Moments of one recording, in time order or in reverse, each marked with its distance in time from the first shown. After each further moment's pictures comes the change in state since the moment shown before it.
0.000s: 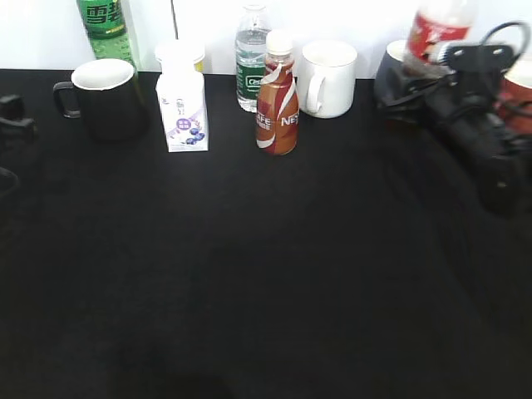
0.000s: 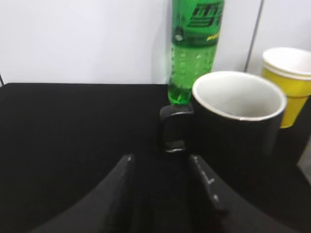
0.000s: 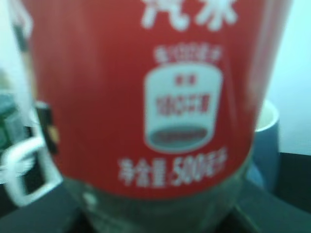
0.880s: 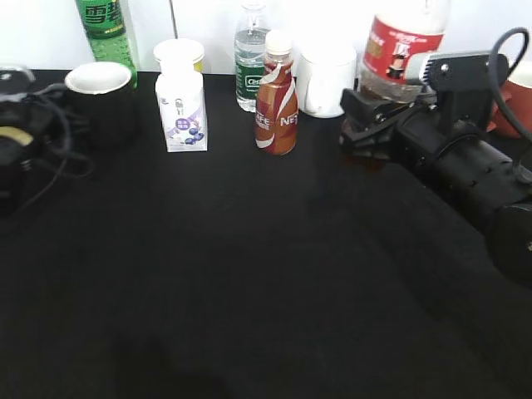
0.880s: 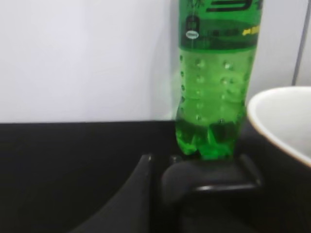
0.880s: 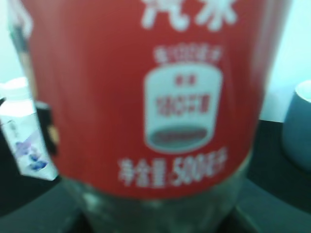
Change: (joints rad) left arm 0.005 0.626 -0.448 0.000 -0.373 0.020; right arm 0.280 -0.348 0.339 0.151 0.046 -0.008
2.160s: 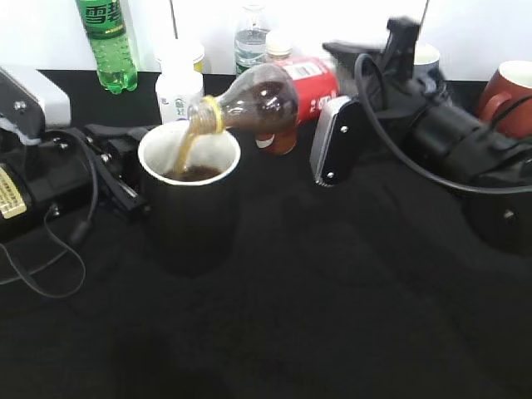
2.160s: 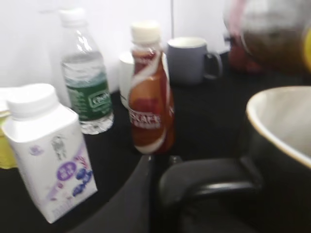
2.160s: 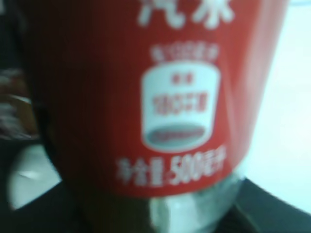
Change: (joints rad) left arm -0.284 -0.566 0.508 0.518 0.092 -0.180; right arm 0.016 0.025 -0.125 -0.148 0.030 -1.472
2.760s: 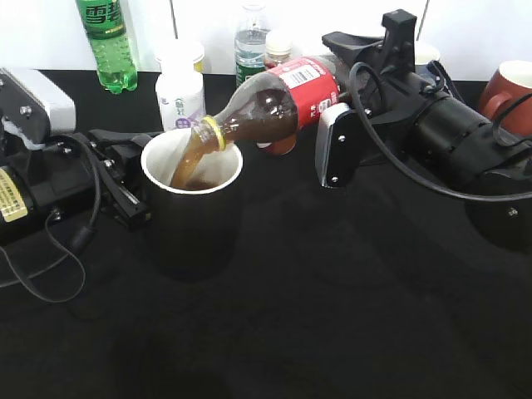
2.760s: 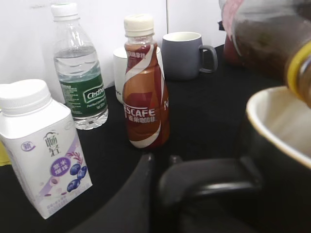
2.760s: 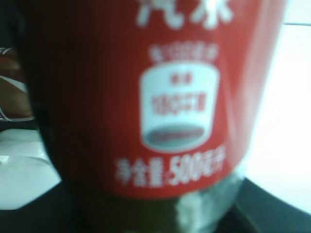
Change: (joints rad) left arm 0.000 0.000 0.000 0.030 0.023 -0.001; right arm 0.000 -0.020 0.001 0.003 -0.016 -0.181
